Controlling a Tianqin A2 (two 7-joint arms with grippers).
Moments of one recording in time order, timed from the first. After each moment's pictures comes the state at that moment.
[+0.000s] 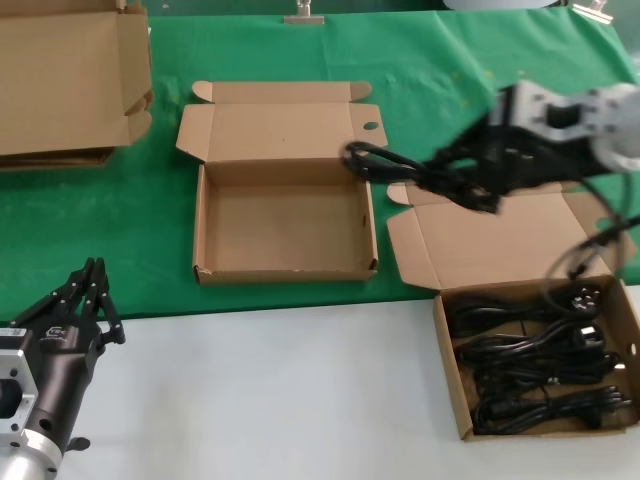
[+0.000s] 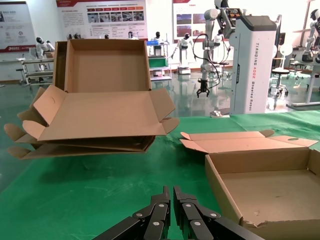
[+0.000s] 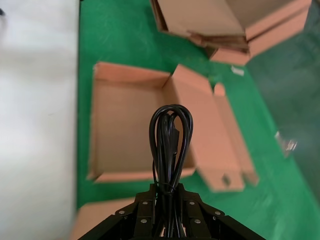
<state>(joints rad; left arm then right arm) 0.00 -0.30 1.60 -1.60 -1.80 0.00 0.00 1.28 0.48 -2.14 0.94 1.23 -1.10 0.05</state>
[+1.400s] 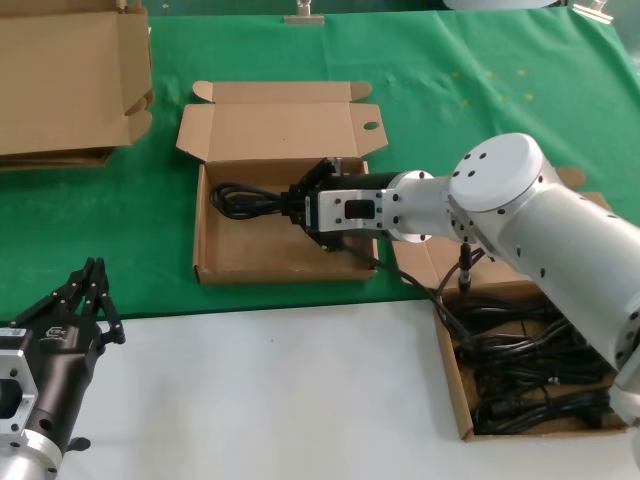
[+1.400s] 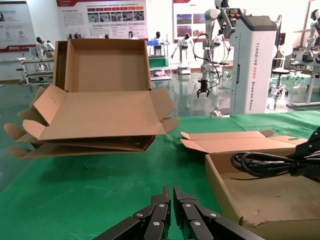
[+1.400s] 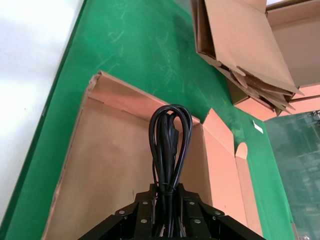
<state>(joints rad) 0.00 -0.30 1.60 -1.60 -1.80 0.00 0.00 1.34 0.00 -2.73 0.24 2.01 -0.45 -0.75</state>
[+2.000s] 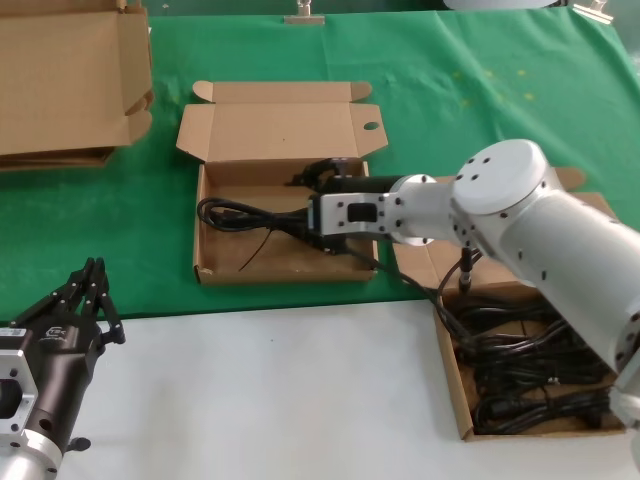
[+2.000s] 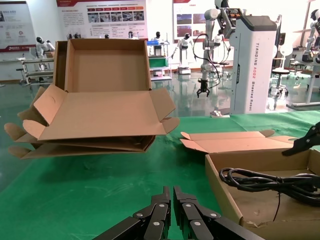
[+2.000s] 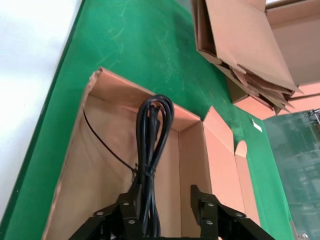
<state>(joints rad) 0.00 -0.30 1.60 -1.60 -1.80 0.00 0.00 1.33 0.00 -2.74 0.23 2.05 -0.44 -0.79</state>
